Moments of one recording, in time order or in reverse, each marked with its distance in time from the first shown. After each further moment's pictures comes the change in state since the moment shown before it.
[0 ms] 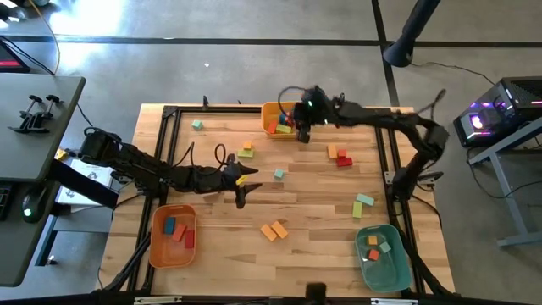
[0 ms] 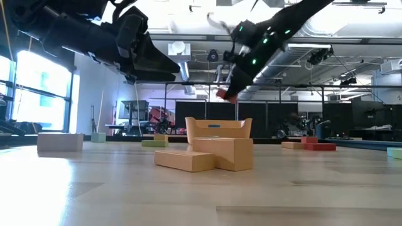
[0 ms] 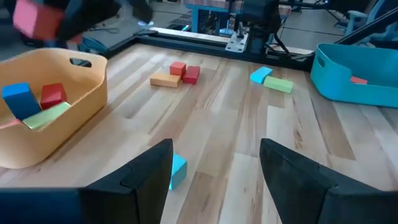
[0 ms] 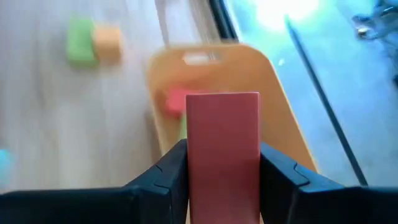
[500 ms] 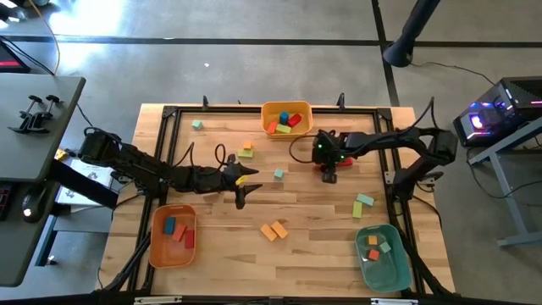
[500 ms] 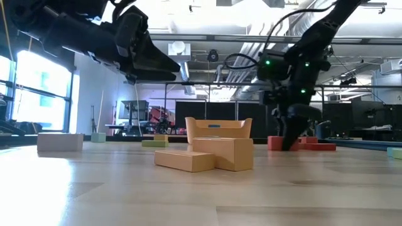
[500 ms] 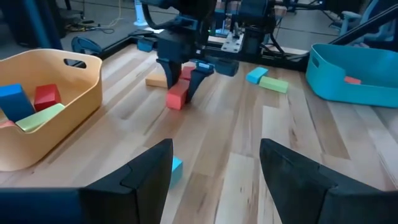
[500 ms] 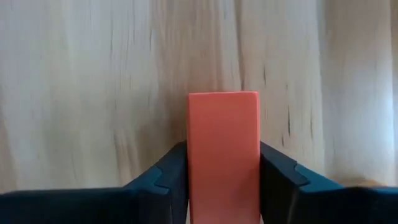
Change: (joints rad) left arm -0.002 0.000 0.000 0.004 0.017 0.001; right arm 0.142 -0.100 -0.478 -0.081 -0.040 0.139
